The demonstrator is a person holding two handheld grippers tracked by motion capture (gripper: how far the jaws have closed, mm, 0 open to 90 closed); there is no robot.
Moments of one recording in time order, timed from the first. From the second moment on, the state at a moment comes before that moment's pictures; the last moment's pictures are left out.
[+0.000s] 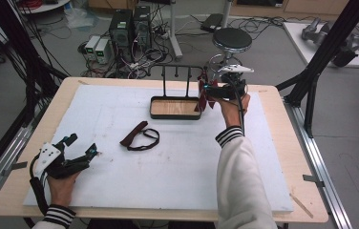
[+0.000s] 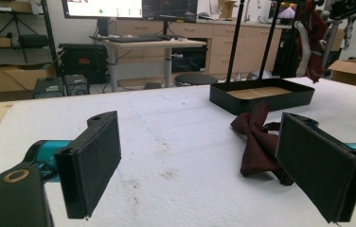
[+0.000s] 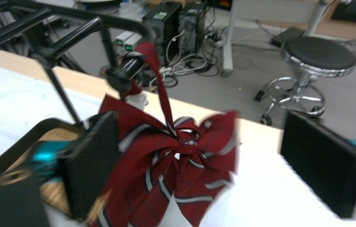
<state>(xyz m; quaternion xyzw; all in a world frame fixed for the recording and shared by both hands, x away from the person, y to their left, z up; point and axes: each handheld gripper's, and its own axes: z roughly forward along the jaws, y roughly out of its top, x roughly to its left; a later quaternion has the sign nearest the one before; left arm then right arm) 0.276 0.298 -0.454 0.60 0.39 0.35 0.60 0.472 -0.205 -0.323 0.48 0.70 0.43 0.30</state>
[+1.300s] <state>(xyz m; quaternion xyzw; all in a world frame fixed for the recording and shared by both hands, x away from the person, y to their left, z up) 0.276 0.298 -0.453 0.60 0.40 0.36 0.59 0.328 -0.254 -0.342 0.40 0.67 0.56 0.28</state>
